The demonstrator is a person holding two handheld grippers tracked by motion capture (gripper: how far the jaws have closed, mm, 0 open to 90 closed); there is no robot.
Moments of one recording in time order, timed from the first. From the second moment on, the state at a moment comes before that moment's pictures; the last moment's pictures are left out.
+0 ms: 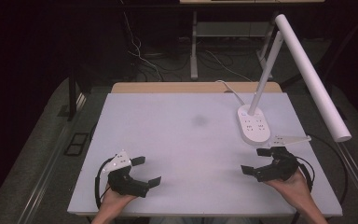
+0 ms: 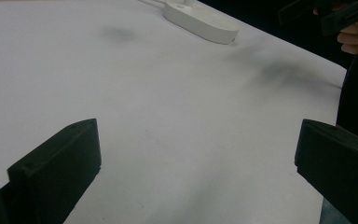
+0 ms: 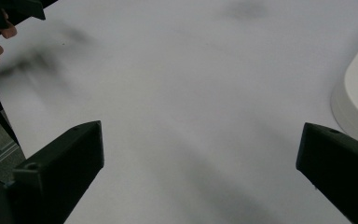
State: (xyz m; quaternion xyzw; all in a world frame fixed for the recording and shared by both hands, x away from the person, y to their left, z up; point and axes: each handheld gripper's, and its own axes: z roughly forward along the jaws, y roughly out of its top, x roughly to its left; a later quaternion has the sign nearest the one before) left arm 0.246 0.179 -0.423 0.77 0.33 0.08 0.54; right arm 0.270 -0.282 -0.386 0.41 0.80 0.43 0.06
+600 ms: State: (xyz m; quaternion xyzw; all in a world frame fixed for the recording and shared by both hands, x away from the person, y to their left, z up) left arm 0.246 0.179 -0.424 0.77 0.33 0.08 0.54; right arm 0.289 -0.281 -0.368 0.40 0.81 0.42 0.07
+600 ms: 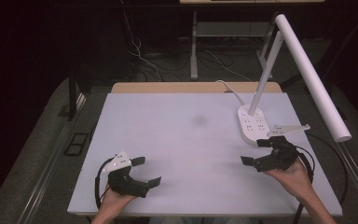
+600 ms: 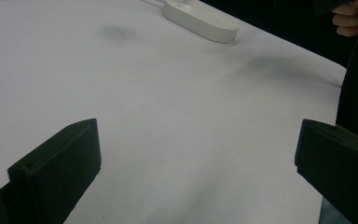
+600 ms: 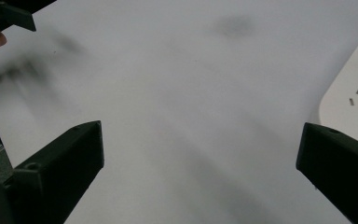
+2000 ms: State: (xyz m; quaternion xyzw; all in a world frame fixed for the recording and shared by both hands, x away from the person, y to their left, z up) left arm 0.245 0.179 -0.424 0.77 0.33 0.07 0.54; right arm 0.355 -0.273 -0.356 0.42 0.82 0.37 0.10
